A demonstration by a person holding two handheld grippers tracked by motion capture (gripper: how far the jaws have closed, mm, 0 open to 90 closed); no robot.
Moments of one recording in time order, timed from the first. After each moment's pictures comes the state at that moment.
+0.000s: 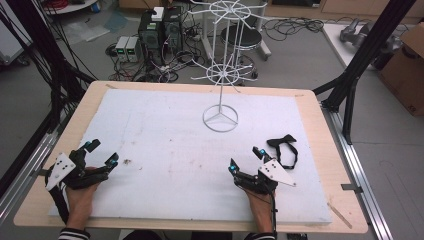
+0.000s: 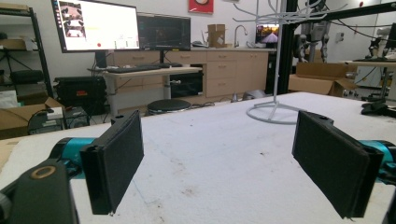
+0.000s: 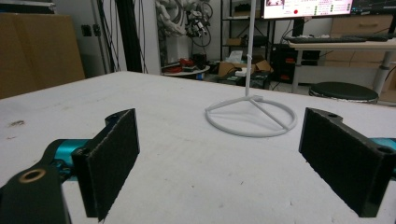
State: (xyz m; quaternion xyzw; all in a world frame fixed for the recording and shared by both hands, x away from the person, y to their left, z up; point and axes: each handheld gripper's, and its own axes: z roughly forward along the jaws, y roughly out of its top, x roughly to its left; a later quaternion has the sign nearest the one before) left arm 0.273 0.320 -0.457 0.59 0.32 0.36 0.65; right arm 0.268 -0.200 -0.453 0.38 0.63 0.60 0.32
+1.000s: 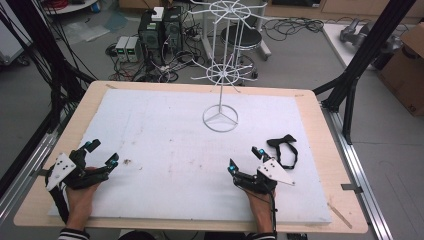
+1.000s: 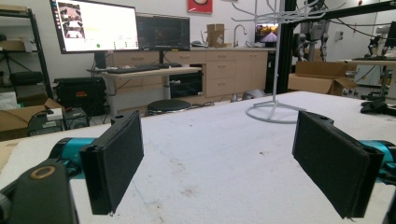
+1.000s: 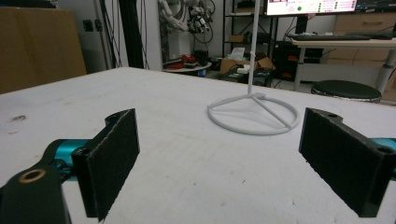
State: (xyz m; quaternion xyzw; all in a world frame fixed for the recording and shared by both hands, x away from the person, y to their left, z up) left arm 0.272 0.320 -0.457 0.60 0.32 0.36 0.65; right arm 0.269 -0.198 -0.452 0.37 0.64 0.59 0.32
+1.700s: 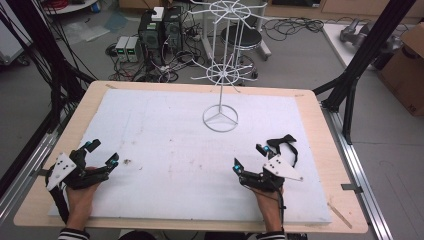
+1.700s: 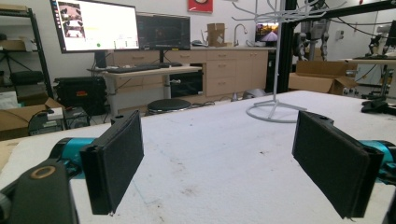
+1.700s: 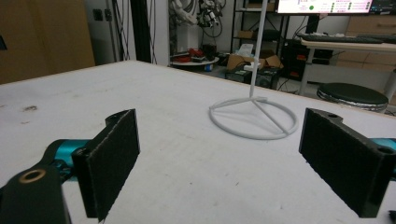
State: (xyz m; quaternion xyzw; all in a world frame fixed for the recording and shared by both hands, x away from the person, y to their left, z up) left arm 0.273 0.319 -0.457 0.60 0.32 0.36 0.64; right arm 0.268 -0.215 -0.428 0.35 0.67 0.58 0.31
